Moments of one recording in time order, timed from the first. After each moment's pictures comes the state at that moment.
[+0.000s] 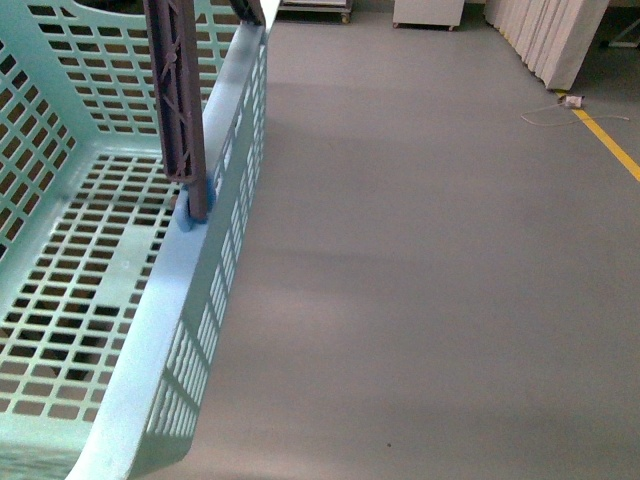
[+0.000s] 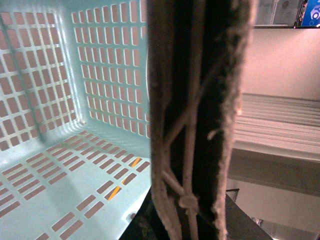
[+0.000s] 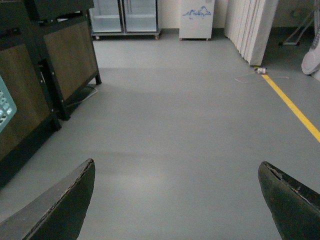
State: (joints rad) left arm -0.22 1.10 0.79 0.08 -0.10 -1.58; right arm 0.00 0.00 0.02 0.00 0.00 0.00
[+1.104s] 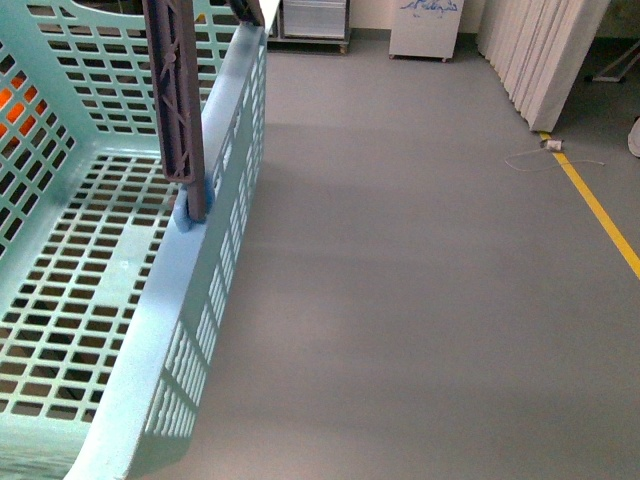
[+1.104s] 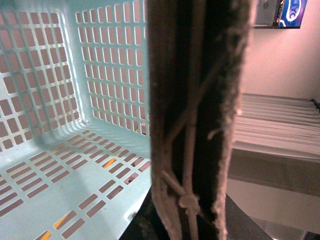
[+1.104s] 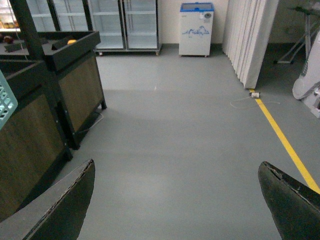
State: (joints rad) left arm -0.22 1.10 0.79 0.08 -0.10 -1.58; right arm 0.00 0.00 0.02 0.00 0.00 0.00
